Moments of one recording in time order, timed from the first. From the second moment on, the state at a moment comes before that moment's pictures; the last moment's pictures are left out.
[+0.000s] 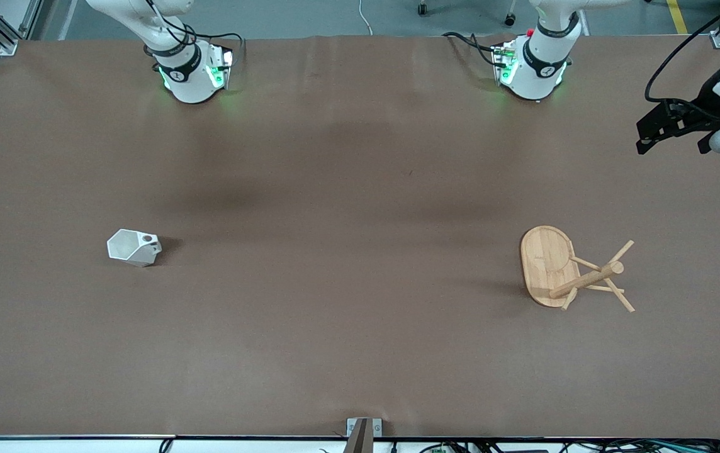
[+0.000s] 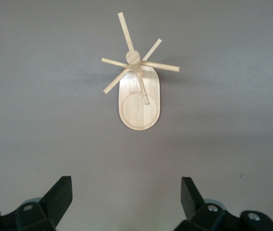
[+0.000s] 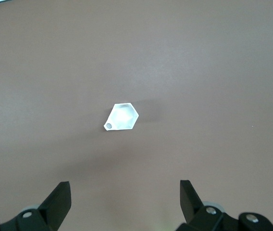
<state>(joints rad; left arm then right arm) 0.03 -0.06 -0.13 -1.56 0.02 1.53 -0.08 -0.05 -0.01 -0.10 -1.48 -0.01 1.48 0.06</state>
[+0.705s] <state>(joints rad) 0.03 -0.06 -0.13 -1.56 0.02 1.53 -0.08 -0.05 -0.01 -0.10 -1.48 -0.01 1.47 0.06</state>
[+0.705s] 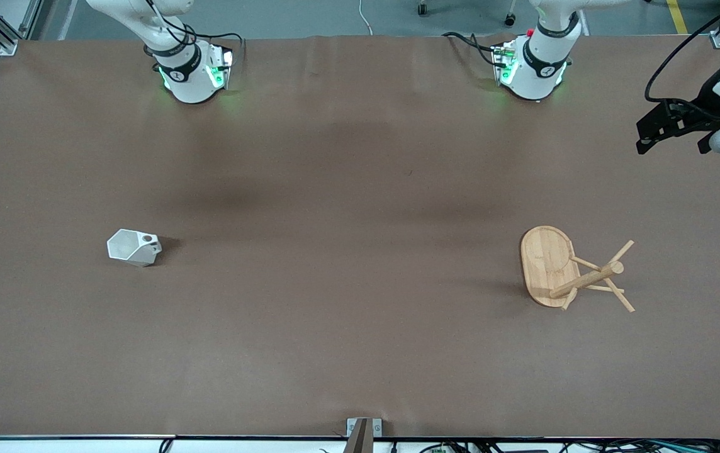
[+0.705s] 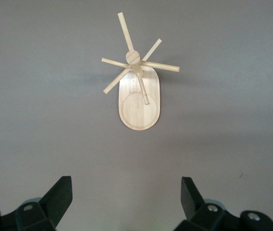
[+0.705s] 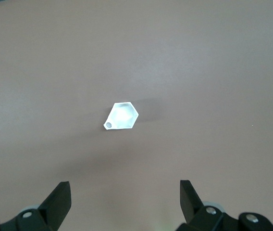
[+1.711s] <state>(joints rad) 0.03 -0.05 -0.13 -1.56 0.01 1.53 -0.08 -0.05 0.25 -0.11 -2.01 -0.01 2.20 -0.29</state>
